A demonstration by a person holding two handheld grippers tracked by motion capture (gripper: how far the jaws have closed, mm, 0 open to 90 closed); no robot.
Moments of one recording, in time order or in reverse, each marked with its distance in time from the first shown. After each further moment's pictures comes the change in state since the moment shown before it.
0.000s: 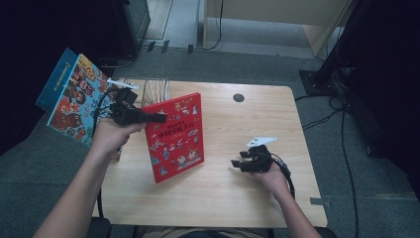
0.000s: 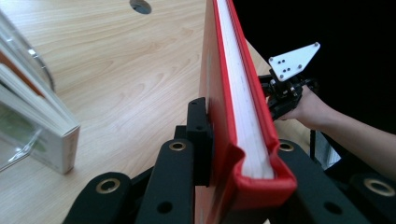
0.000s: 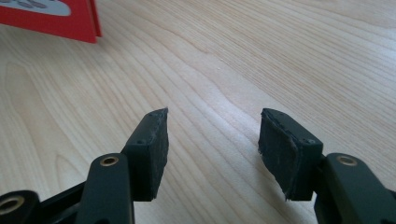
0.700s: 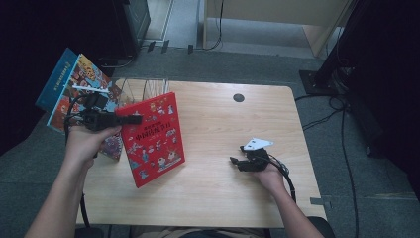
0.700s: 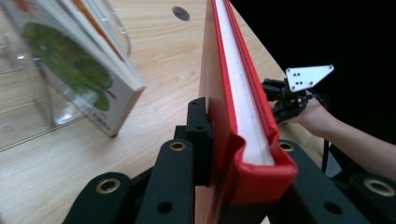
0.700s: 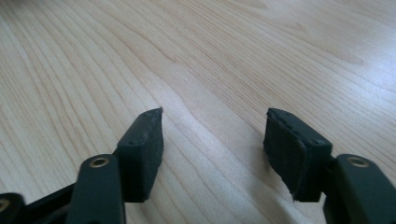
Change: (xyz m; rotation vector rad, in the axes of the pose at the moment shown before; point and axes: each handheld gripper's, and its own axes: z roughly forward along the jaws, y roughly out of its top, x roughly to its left) left arm 0.015 -0.030 -0.051 -0.079 0.091 -0.096; right arm -0.007 -0.008 0.019 -0.097 -0.107 -0.156
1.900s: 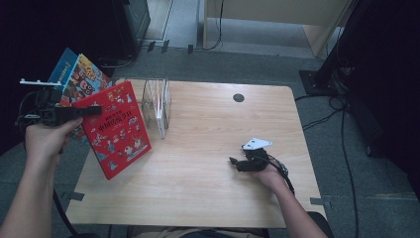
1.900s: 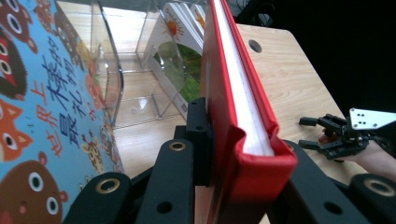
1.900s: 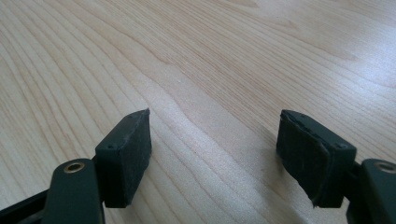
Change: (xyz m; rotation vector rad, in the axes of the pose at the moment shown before) left arm 0.052 -0.007 -0.069 -0.112 0.217 -0.138; right arm 0.003 0.001 0.001 0.011 -0.037 0.034
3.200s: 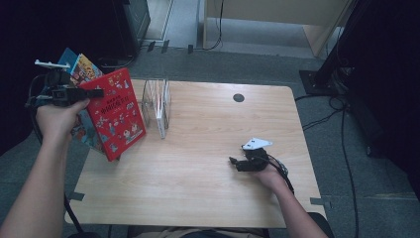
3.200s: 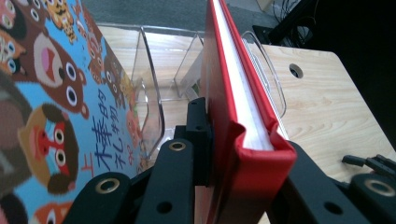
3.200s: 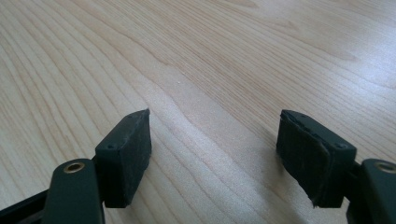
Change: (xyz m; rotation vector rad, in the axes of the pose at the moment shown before) left arm 0.013 0.044 0.030 -0.026 0.145 -0.032; right arm 0.000 0.001 0.001 0.001 -0.002 0.000
